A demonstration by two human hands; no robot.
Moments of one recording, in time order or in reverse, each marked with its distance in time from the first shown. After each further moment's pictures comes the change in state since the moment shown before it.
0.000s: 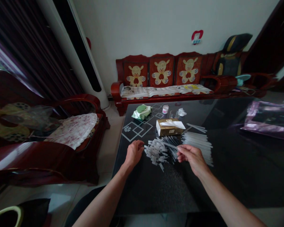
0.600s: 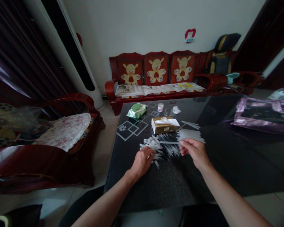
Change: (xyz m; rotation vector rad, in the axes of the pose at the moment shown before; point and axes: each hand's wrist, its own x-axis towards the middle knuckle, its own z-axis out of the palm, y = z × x) left_hand -0.031 0.033 0.033 0.095 -0.284 0.325; right_hand 0.005 -0.014 -0.023 -0.079 0.130 -0.115
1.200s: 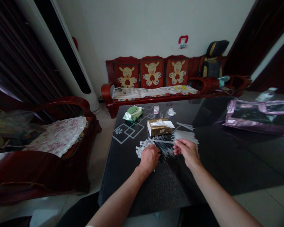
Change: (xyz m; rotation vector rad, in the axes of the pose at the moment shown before) left_hand 0.035 0.021 0.040 0.423 -0.130 -0.038; right_hand 0.006 0.003 0.011 0.080 0.080 -0.024
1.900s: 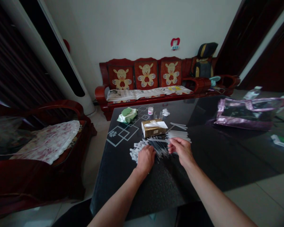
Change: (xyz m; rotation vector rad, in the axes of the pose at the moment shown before) left_hand 0.012 0.010 0.012 -0.216 0.112 -0.142; right_hand 0.000 -0.010 -0.005 0.075 -0.005 -0.020
